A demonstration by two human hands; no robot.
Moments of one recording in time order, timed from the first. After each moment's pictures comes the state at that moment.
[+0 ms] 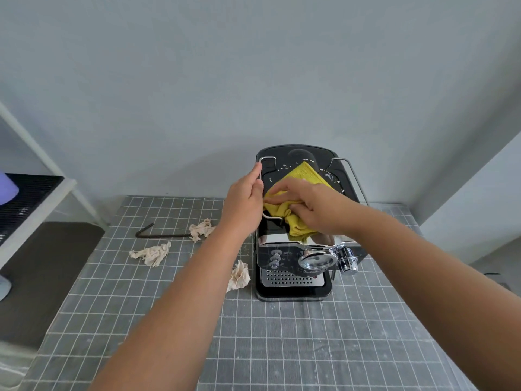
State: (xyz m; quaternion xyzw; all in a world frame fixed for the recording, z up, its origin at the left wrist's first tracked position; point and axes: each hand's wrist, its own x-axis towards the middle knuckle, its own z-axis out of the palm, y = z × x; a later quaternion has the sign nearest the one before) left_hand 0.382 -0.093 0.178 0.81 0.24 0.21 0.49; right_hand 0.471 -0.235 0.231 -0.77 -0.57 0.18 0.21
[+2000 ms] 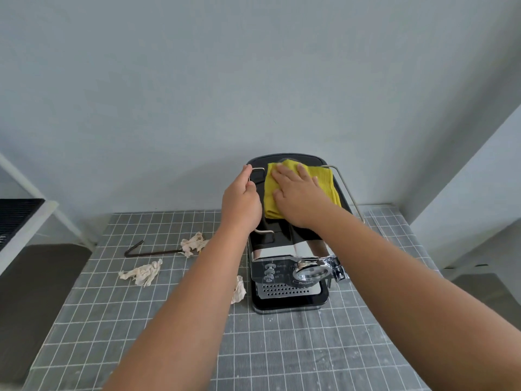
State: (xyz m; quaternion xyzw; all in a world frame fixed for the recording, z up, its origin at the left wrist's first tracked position) left_hand 0.413 -0.095 0.190 0.74 0.31 0.23 0.55; right_hand 0.493 -0.196 0.207 -0.91 -0.40 0.09 0.10
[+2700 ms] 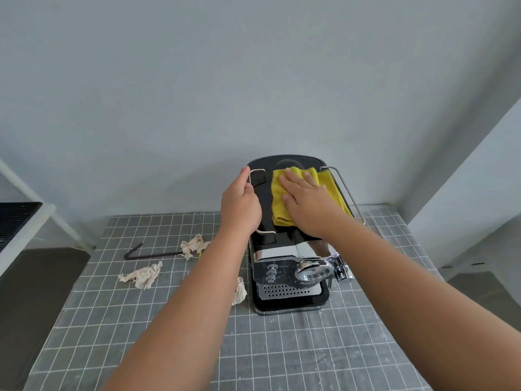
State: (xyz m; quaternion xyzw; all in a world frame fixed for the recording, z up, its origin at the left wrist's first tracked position) left_hand 0.412 -0.094 0.186 0.72 0.31 0.25 0.57; right_hand 0.488 -0.217 0.205 -0.91 -0.38 0.10 0.15
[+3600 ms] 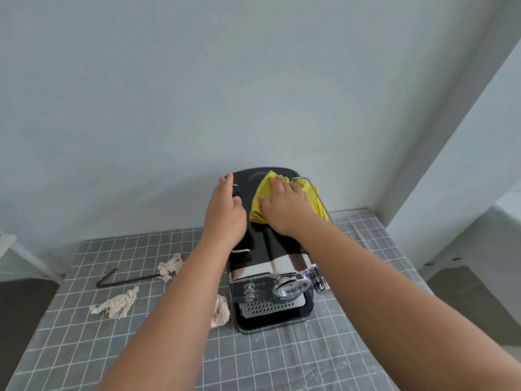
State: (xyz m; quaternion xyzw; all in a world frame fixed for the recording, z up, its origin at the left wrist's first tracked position) left_hand 0.427 -0.104 0.202 0.84 0.27 0.18 0.44; right_hand 0.512 -0.205 0.205 -0.94 -0.29 0.09 0.17
